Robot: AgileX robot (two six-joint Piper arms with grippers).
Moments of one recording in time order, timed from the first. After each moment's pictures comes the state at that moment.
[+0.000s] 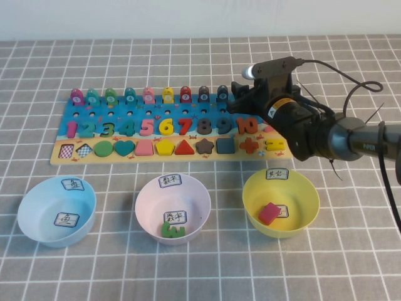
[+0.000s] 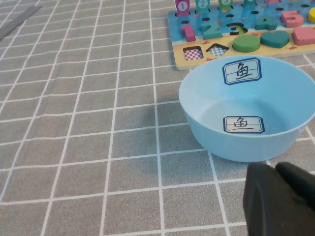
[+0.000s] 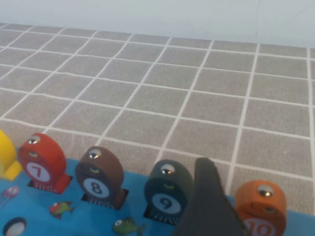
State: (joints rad) right arm 0.43 2.35 -1.58 0.00 -0.47 0.13; left arm -0.06 -0.01 0.03 0.07 0.37 0.01
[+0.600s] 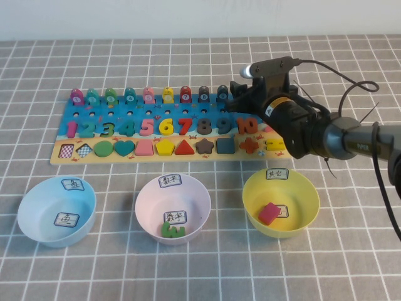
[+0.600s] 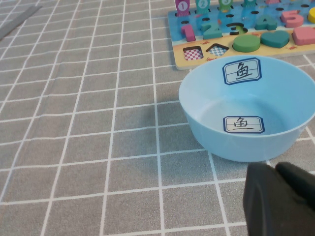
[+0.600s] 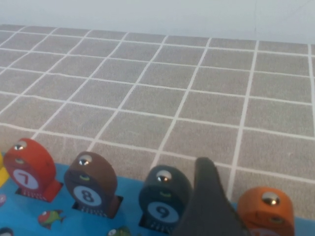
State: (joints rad) right arm 0.43 2.39 -1.64 0.01 -0.44 0.13; left arm -0.06 -0.01 0.03 0.07 0.37 0.01
